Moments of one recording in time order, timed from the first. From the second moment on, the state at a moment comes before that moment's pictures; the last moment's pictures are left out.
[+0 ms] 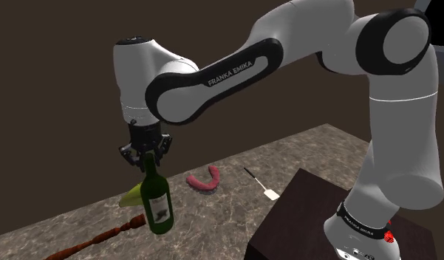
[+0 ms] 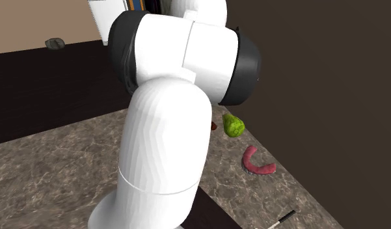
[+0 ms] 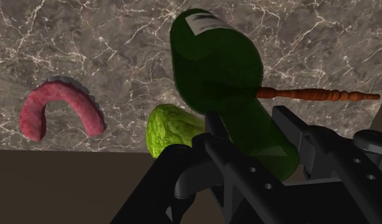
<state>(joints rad) 0.19 0.40 0.51 -1.67 -0.30 2.08 1.00</state>
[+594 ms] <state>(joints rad) 0.19 0.36 0.52 -1.60 -0.27 1.98 0.98</state>
